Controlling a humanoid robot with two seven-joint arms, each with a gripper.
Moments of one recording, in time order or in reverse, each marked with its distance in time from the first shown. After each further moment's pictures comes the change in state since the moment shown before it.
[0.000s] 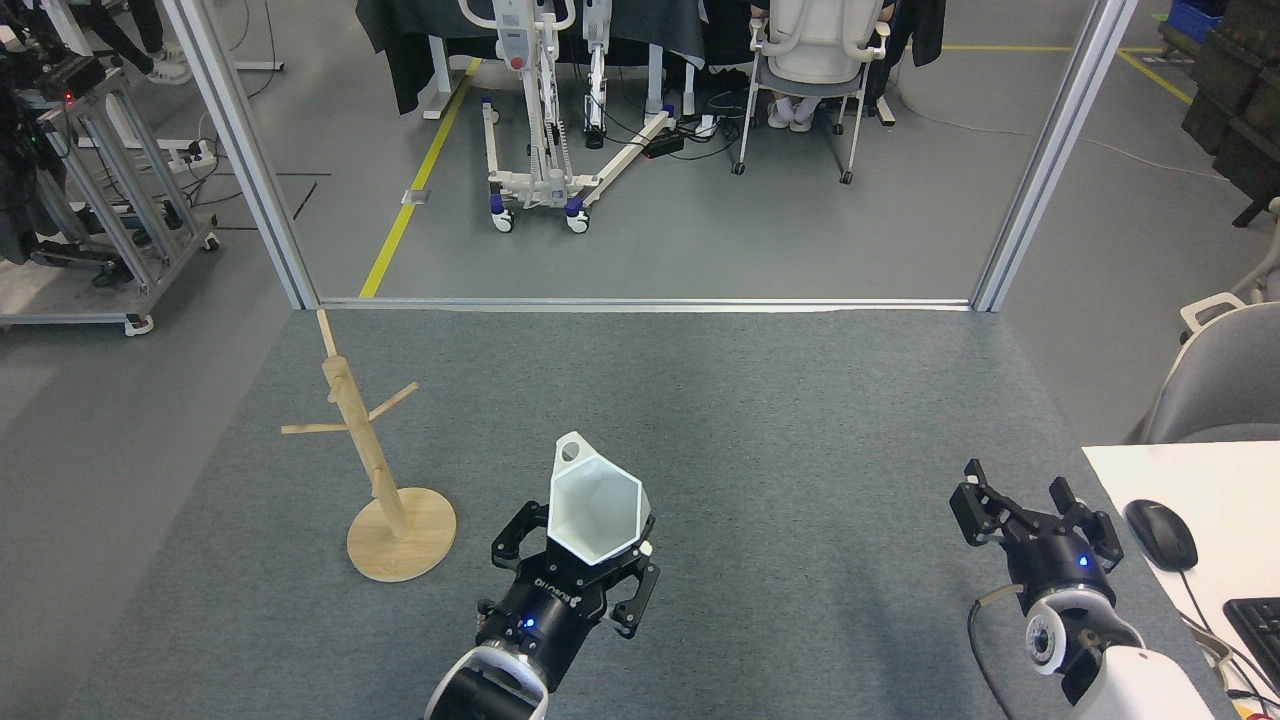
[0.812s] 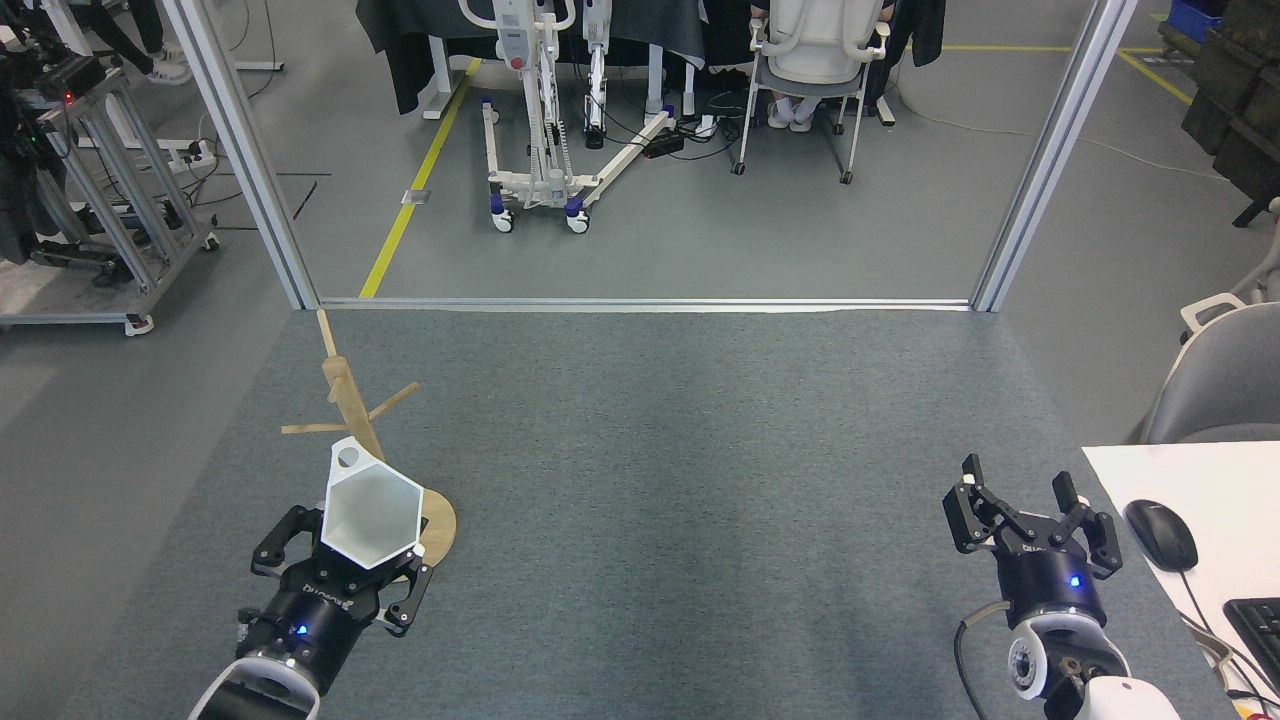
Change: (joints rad) left arm 0.110 0.309 0.256 -0.086 -0.020 -0.023 -0.029; right arm 0.072 0.026 -0.012 -0.150 0.053 0.042 -0.108
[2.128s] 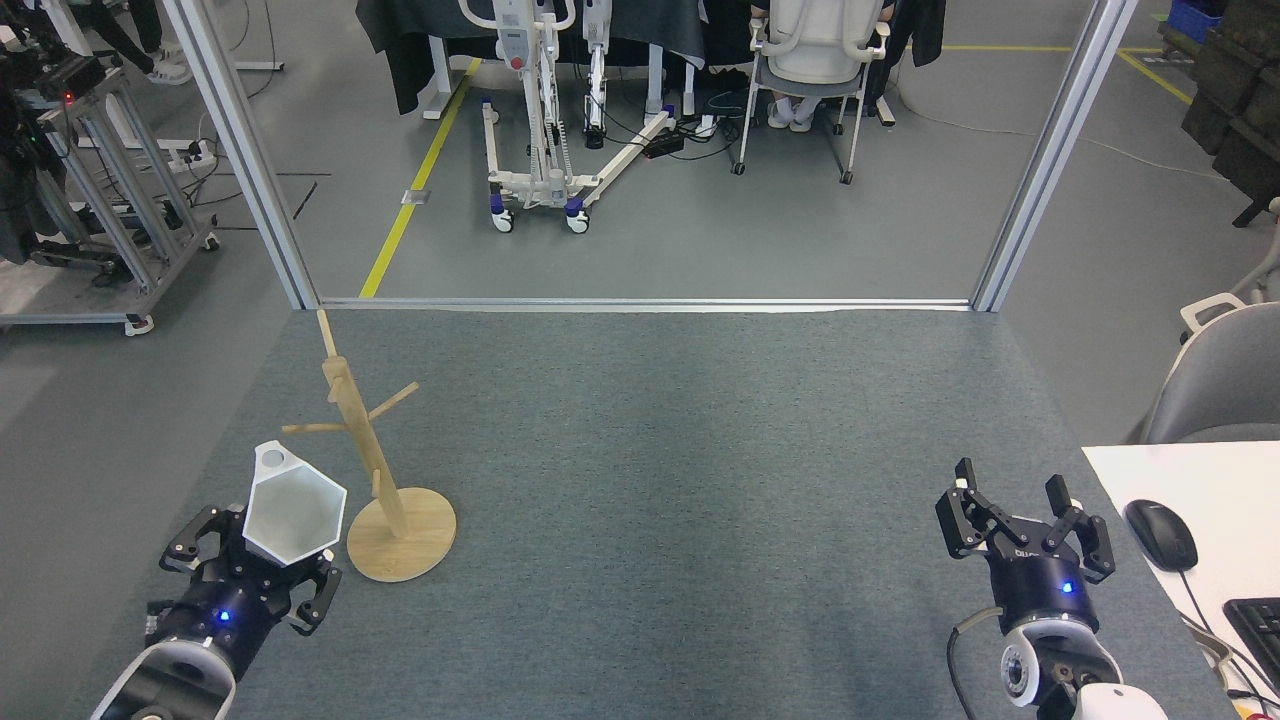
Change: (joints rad) left arm -0.029 0.046 0.163 0.133 -0.137 -0.142 -0.061; right arm 0.013 0.014 0.002 -0.012 0.014 0.001 0.000
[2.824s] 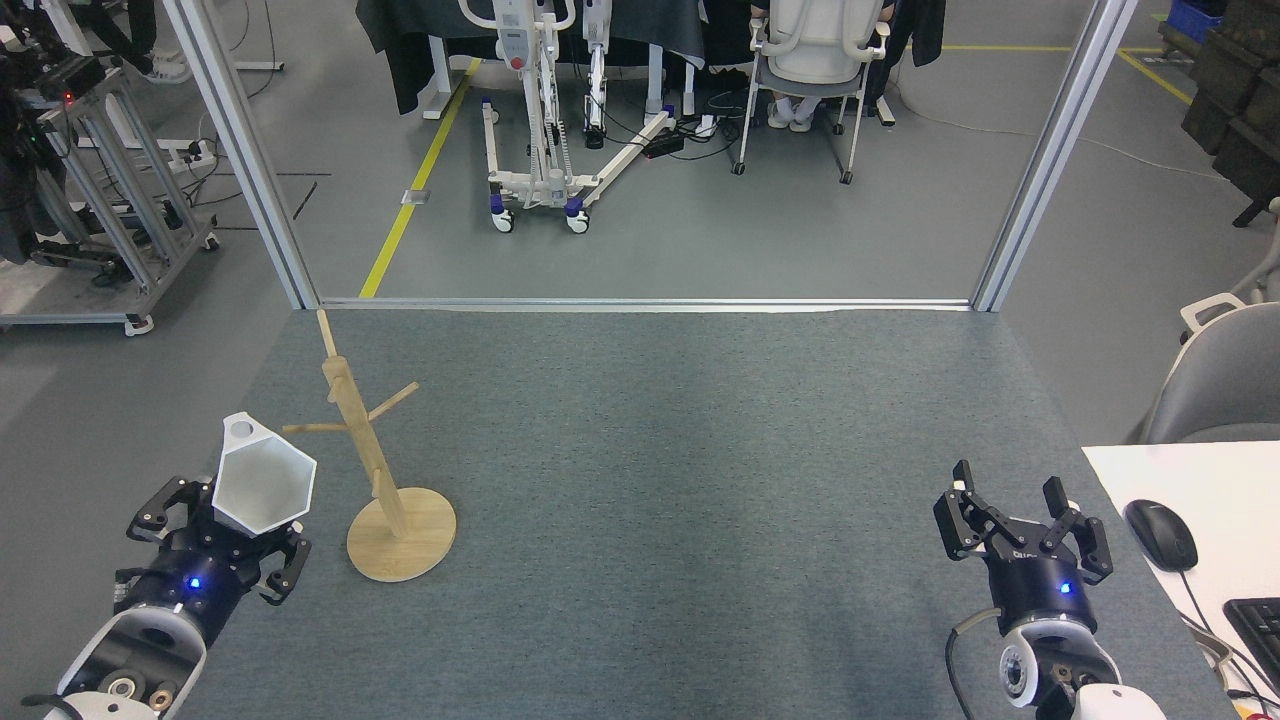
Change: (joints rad) left arm -0.067 0.051 0.002 0.064 0.013 -0.010 0.008; right arm 0.000 0.001 0.002 0.001 0.001 0.000 0.000
